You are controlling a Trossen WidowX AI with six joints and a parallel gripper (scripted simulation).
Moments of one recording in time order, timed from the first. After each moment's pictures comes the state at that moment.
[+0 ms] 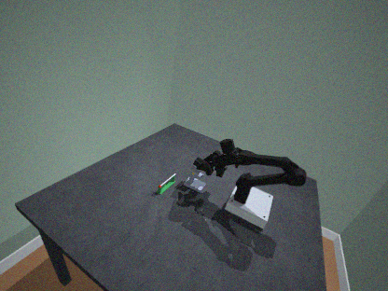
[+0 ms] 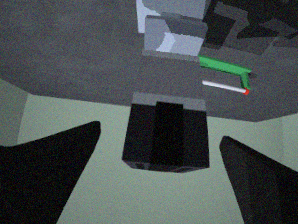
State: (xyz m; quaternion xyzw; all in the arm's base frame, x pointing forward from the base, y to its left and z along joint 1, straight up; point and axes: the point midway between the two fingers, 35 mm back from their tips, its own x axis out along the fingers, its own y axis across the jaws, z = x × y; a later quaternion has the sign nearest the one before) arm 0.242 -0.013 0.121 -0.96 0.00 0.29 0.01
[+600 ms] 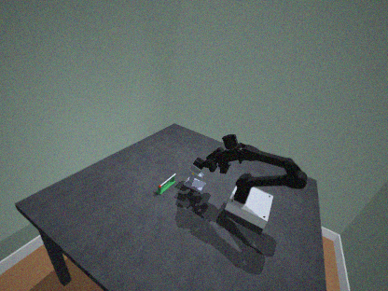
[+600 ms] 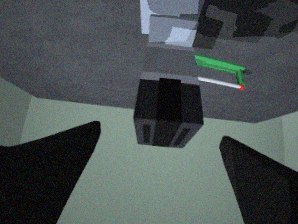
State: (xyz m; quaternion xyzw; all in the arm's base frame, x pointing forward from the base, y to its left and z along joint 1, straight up) arm 0.229 -0.014 0.145 -0.95 0.01 0.31 0.01
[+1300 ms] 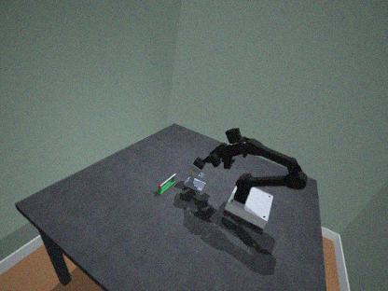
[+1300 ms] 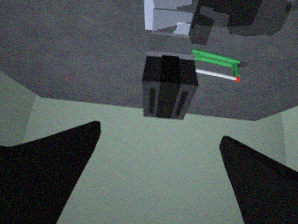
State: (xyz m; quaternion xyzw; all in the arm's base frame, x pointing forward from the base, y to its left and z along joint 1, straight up) arm 0.217 -0.015 0.179 -0.95 0.01 0.33 0.01
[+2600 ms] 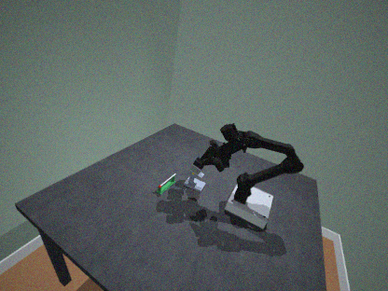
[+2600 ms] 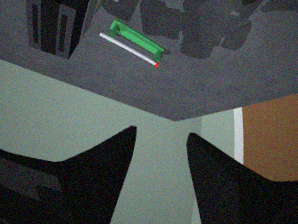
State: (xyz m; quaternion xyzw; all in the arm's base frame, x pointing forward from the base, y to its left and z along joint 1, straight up) arm 0.213 0.086 0.215 -0.92 -0.21 0.33 -0.10
